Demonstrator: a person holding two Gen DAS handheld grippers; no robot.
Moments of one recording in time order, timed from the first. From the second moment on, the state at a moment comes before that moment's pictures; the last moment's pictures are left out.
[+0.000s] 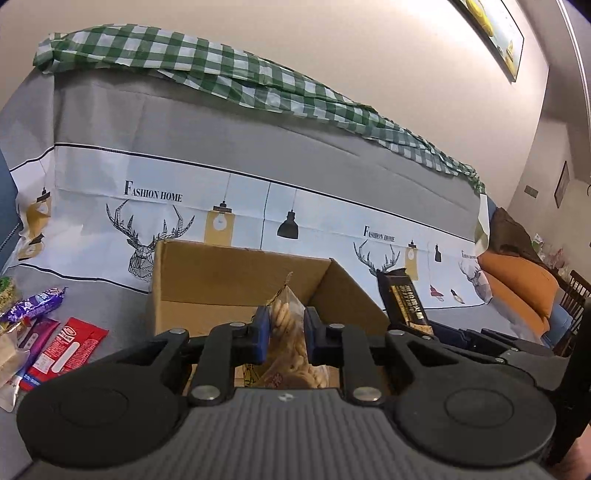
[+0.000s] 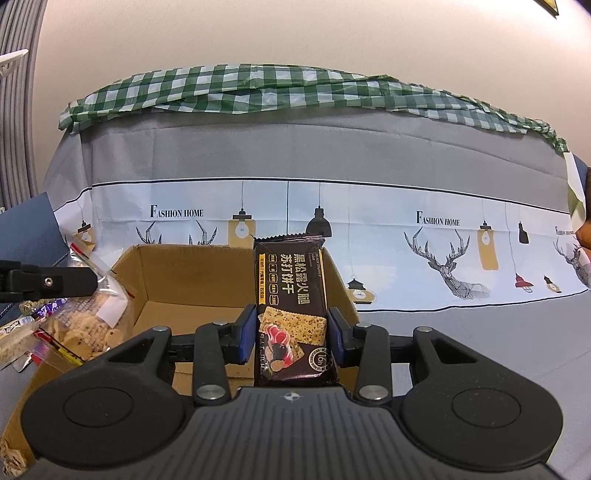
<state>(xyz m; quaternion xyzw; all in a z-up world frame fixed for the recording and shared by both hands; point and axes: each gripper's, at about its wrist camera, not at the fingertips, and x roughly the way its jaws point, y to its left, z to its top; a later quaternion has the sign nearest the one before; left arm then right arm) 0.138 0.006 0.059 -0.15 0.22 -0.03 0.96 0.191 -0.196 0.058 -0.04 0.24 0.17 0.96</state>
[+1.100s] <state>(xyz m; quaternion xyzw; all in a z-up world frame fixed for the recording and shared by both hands) 0.141 0.005 0.058 -0.15 0.22 -0.03 0.96 0.196 -0.192 0.056 -0.05 0.25 0.17 0.95</state>
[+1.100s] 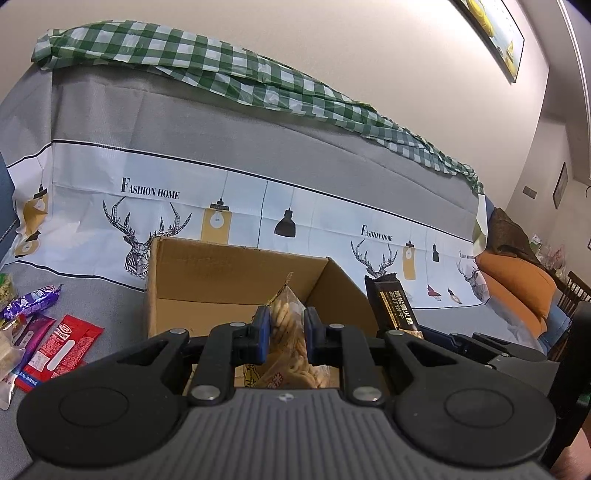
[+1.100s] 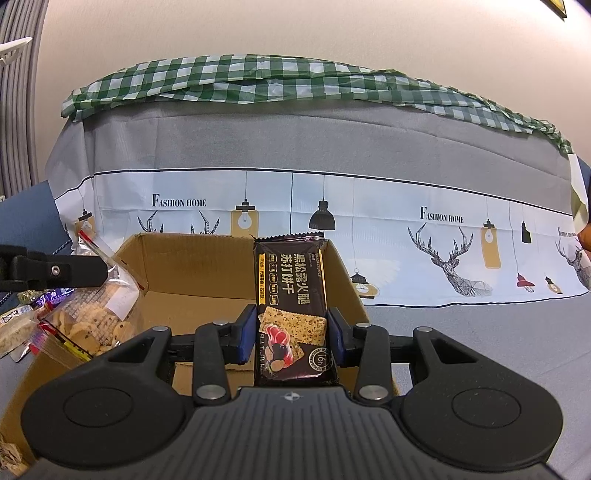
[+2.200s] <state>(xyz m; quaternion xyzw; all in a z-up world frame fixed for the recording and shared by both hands) 0.164 0.036 0.026 -0.14 0.36 0.11 0.92 0.230 -0.229 0.017 -0.03 0.38 0.00 0.92</state>
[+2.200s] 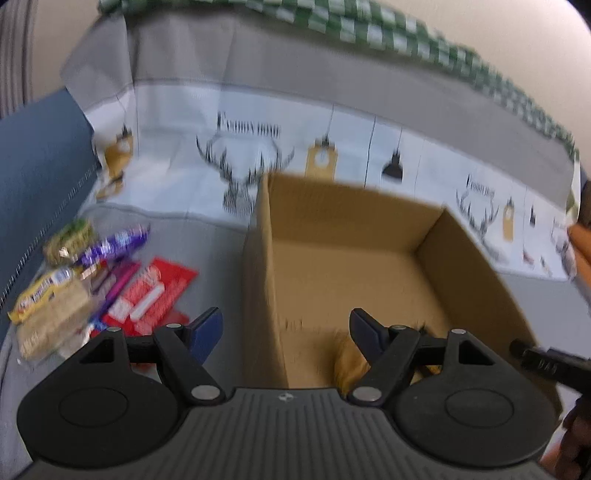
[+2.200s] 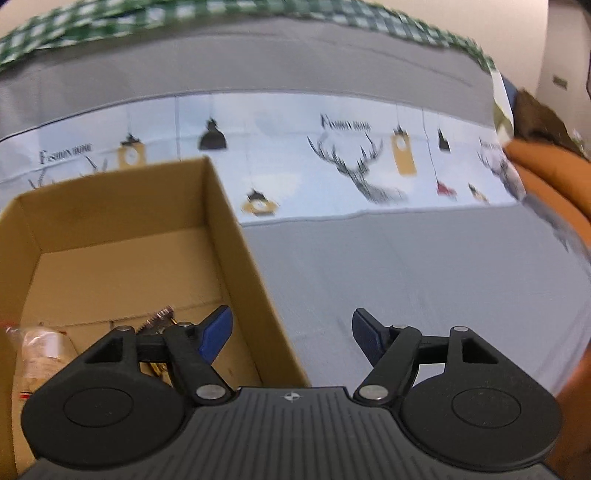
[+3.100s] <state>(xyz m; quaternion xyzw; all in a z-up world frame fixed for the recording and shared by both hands) 0.147 0.004 0.023 -0.07 0.32 0.05 0.94 0.201 -0.247 0.047 0.00 0.36 0.05 0.93</state>
